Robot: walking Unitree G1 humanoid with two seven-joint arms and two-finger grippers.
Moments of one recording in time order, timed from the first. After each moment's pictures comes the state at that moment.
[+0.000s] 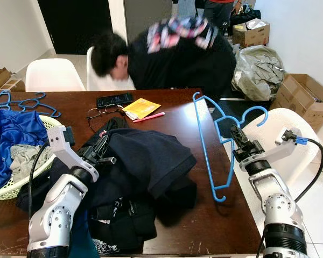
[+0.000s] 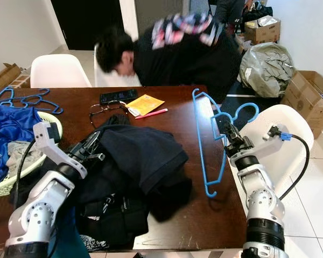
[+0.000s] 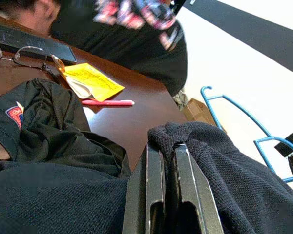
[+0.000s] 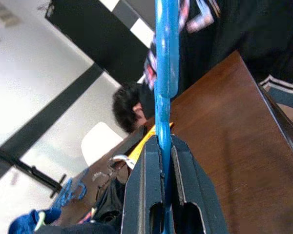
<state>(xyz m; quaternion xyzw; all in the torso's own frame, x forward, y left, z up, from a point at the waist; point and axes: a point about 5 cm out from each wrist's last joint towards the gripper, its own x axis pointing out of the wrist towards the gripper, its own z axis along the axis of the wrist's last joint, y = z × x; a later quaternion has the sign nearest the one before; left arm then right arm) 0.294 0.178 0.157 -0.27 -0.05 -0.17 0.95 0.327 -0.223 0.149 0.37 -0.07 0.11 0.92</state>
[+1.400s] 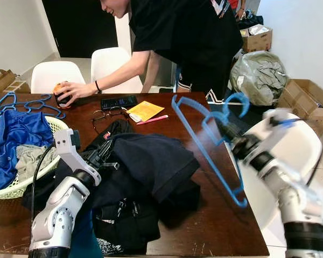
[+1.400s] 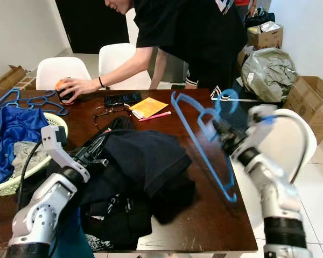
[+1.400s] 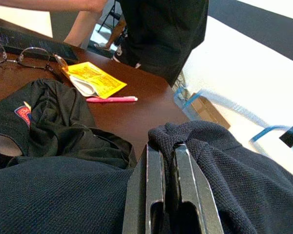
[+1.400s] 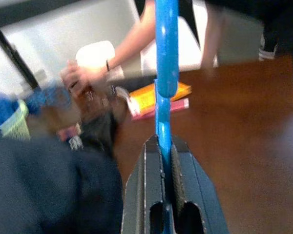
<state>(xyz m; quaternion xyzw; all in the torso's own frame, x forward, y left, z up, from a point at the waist) 0.295 0.177 0.149 -0.25 -0.04 -0.18 0.95 0.322 -0.208 0.165 0.11 0.02 0.22 0.97</state>
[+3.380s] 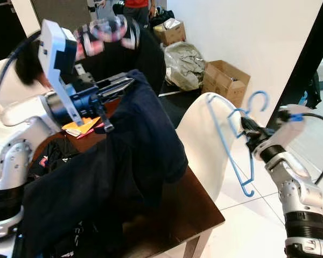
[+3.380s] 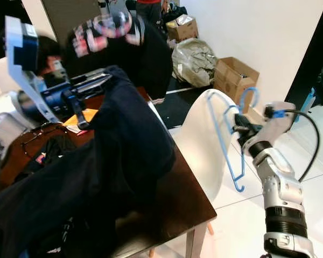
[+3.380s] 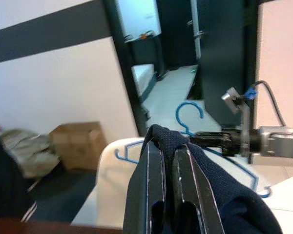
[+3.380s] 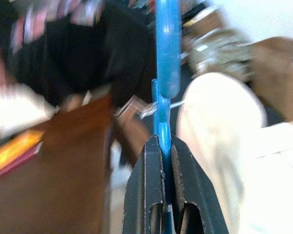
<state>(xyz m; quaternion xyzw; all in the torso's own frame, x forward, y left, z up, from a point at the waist) 0.278 0.169 0.328 0.06 -0.20 -0.46 0.86 0.334 -0.239 0.182 0.10 -0.02 0.13 0.99</state>
